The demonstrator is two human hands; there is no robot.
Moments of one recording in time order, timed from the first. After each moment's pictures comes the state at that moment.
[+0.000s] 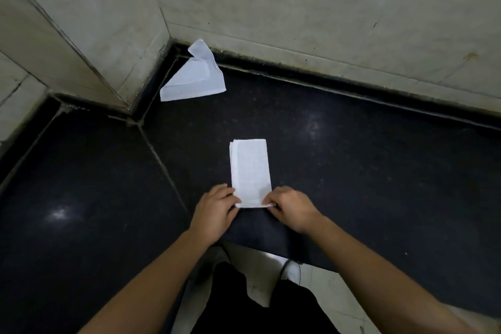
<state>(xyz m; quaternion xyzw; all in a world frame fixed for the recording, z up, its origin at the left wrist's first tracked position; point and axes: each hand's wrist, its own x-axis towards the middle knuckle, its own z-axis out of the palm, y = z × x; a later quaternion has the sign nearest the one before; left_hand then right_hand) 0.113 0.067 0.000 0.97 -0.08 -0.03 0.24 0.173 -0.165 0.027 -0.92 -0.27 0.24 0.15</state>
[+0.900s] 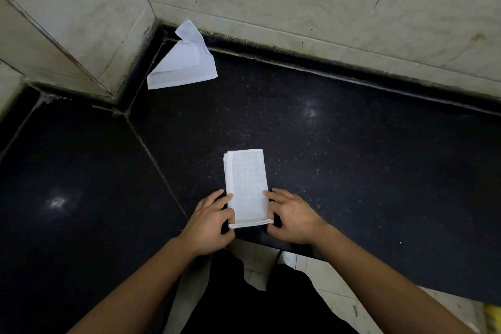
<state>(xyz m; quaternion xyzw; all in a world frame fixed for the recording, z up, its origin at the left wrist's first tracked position) 0.083 0.064 0.008 0.94 -0.12 -0.23 0.24 0.142 -0.189 0.011 -0.89 -0.29 0.31 0.16</state>
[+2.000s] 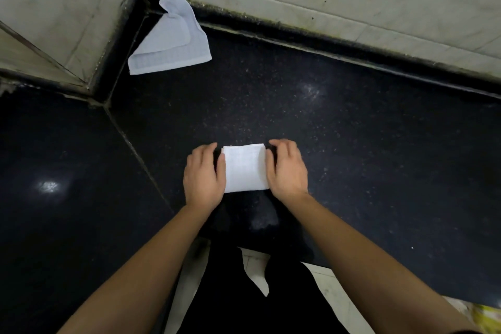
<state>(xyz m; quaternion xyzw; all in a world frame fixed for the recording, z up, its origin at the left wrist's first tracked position) 0.178 0.053 -0.021 0.94 0.16 0.01 0.30 0.217 -0.132 -0.015 -0.95 -0.01 0.07 0.29</state>
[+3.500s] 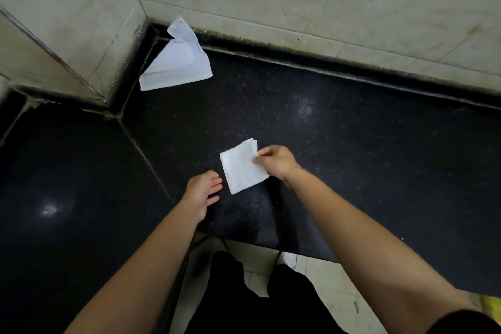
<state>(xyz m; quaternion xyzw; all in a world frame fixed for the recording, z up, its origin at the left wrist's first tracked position) 0.161 0.060 0.017 0.56 0.47 -0.22 0.65 0.236 -0.123 0.029 -0.79 0.18 0.33 0.48</state>
